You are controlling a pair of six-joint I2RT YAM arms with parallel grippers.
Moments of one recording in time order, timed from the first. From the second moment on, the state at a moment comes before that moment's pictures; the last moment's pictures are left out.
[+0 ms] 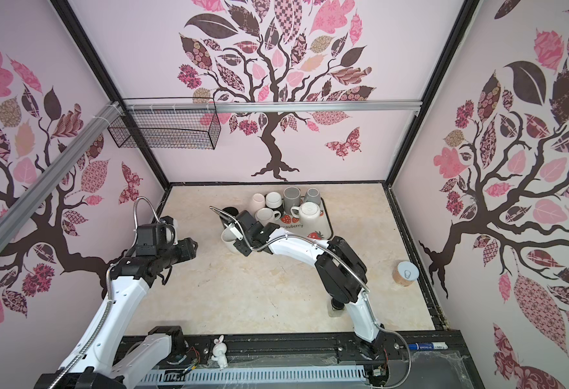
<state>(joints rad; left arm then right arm) 0.00 0.96 0.84 -0.69 0.07 -0.23 0.91 2.05 1.63 -0.40 0.07 -0.08</state>
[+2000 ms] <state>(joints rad) -0.04 1.00 0.80 -0.65 0.20 -0.21 0.90 2.08 1.49 -0.10 0.08 -0.11</state>
